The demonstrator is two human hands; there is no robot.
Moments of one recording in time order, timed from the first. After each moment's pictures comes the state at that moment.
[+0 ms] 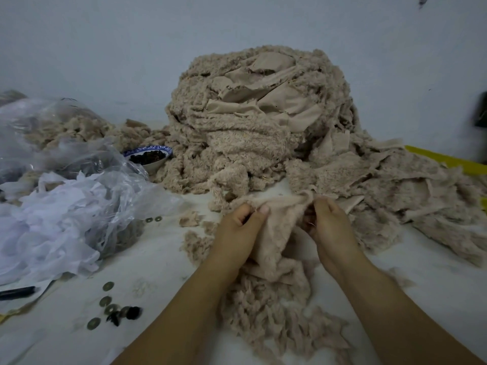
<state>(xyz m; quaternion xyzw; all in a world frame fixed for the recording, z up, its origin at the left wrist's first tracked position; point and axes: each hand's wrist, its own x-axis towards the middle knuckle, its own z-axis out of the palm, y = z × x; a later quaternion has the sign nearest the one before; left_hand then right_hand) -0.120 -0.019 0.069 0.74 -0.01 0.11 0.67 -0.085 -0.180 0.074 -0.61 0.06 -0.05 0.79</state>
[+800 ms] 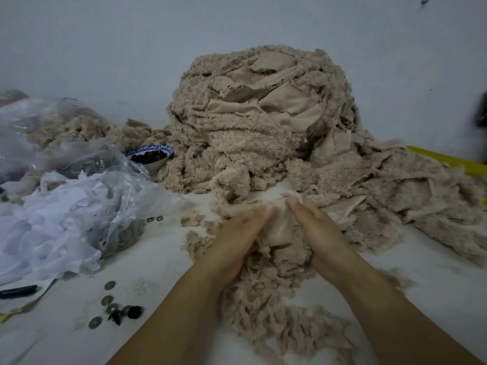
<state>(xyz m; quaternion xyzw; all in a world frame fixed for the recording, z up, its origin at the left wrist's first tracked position) -0.116 -0.015 0.069 0.66 -0.02 -0.05 0.75 -0.098 -0.169 0.074 -0.63 -0.04 0.09 0.77</state>
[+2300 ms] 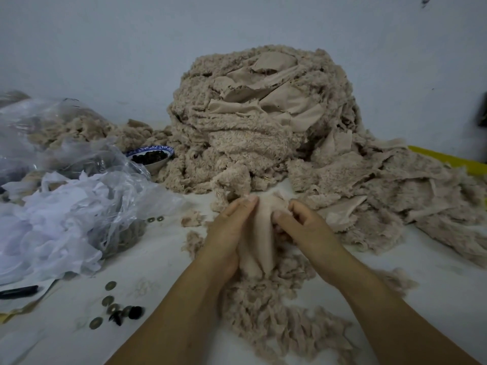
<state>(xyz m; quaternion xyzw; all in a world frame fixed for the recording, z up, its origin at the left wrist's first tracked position) -0.120 -0.013 0.080 0.56 0.02 0.03 0.83 -0.101 -0.167 0.073 -0.74 -0.17 0.02 0.65</state>
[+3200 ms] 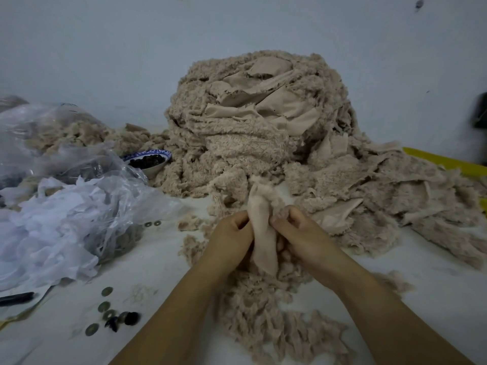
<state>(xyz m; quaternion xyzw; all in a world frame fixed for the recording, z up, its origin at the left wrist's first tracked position) -0.118 -0.010 0.072 0.77 -0.01 0.08 0.63 -0.095 -0.171 0.070 -0.72 -0.12 0.13 0.68</state>
